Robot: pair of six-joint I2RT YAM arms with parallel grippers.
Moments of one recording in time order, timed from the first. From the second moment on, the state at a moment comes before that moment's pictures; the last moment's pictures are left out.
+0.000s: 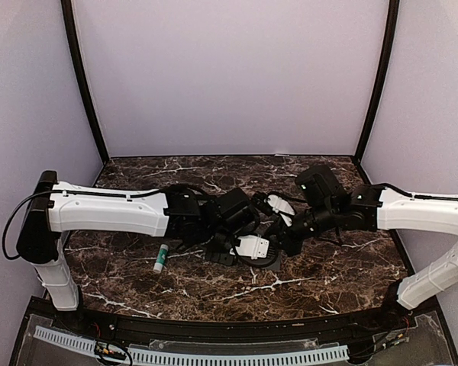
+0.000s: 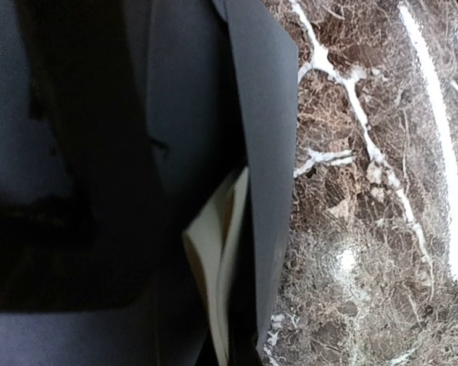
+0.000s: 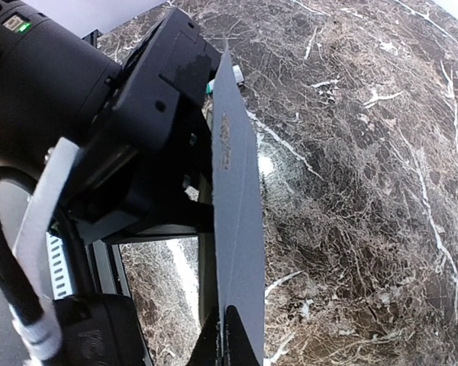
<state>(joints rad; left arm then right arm) -1.21 1.81 1.46 -0.70 -0.27 0.74 0.94 1.32 0.93 -0.39 -0.38 -0.05</state>
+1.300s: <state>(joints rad) -1.21 1.48 1.44 -0.58 -0.35 0.43 0.94 1.31 0.86 -0.25 -0.30 0.09</state>
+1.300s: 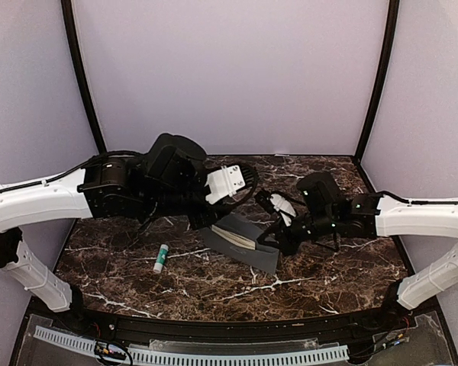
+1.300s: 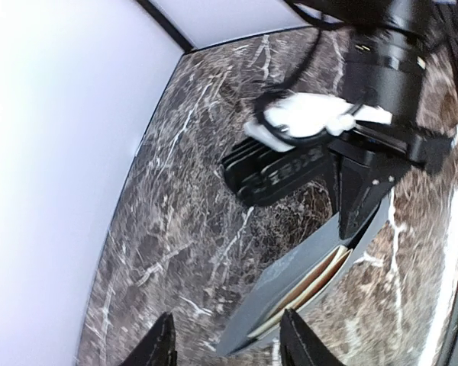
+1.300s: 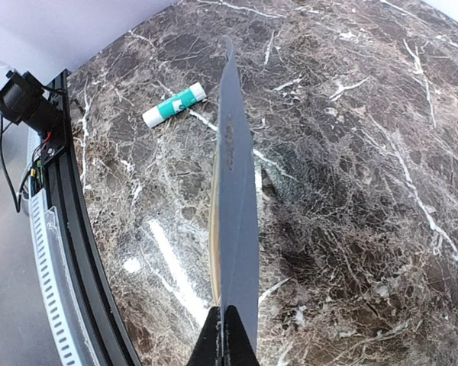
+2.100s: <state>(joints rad) -1.06 0.99 0.61 0.15 -0.33 -0.45 0.94 1.15 0.65 0.15 -0.19 0.53</state>
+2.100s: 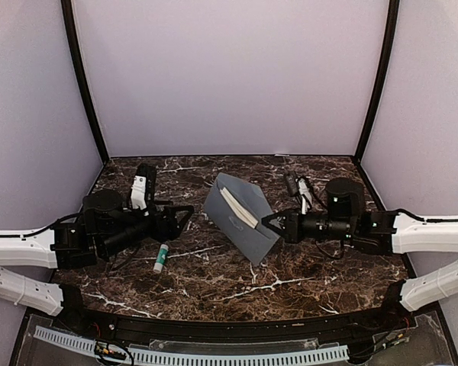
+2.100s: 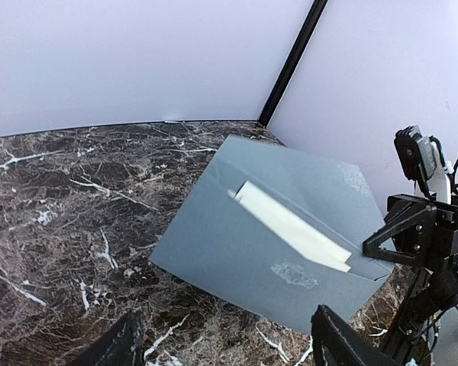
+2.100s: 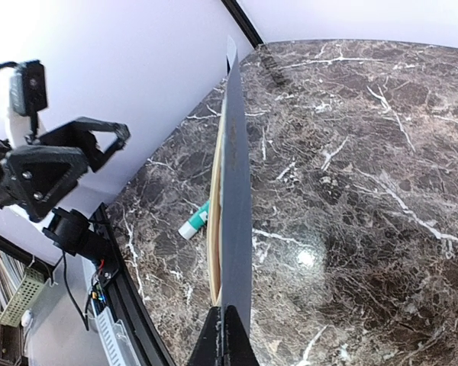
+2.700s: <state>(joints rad) -1.03 0.97 0.48 0.47 -0.08 -0.58 0.94 0.96 0.58 0.30 -0.18 0.64</state>
